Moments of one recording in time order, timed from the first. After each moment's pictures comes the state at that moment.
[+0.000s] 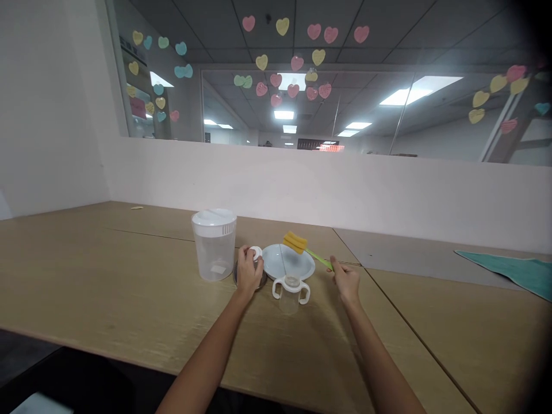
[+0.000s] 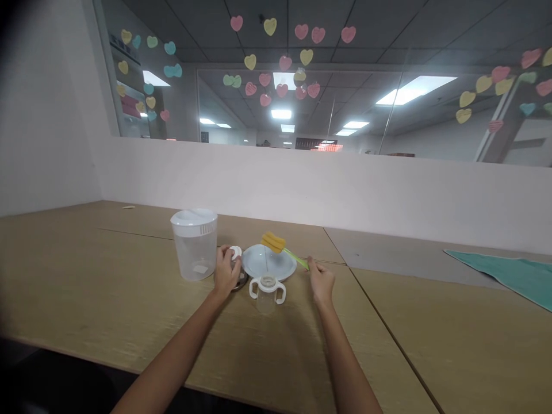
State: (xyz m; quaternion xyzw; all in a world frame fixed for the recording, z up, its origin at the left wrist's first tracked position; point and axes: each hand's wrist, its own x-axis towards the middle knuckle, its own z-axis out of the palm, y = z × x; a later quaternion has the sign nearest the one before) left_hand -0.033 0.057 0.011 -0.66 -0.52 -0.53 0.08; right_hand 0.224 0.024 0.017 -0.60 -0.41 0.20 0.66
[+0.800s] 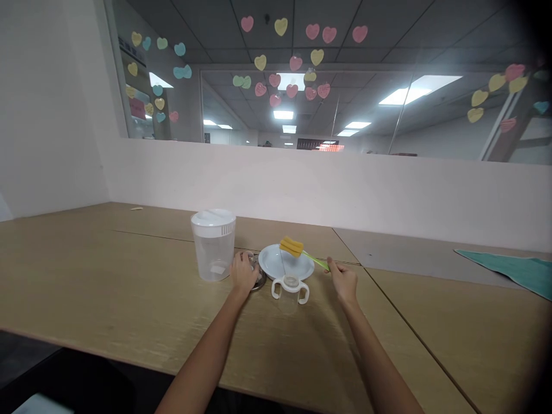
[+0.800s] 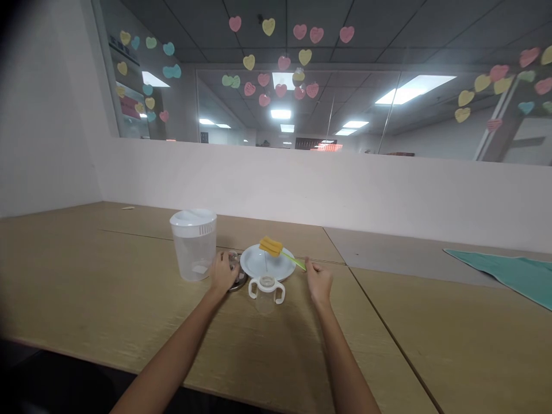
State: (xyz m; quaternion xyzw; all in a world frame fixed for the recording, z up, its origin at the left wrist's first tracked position) left_hand -0.045 0.070 0.003 -0.64 -0.66 -0.38 0.09; right_hand 0.225 0.023 0.016 -0.62 -0.46 0.13 0.63
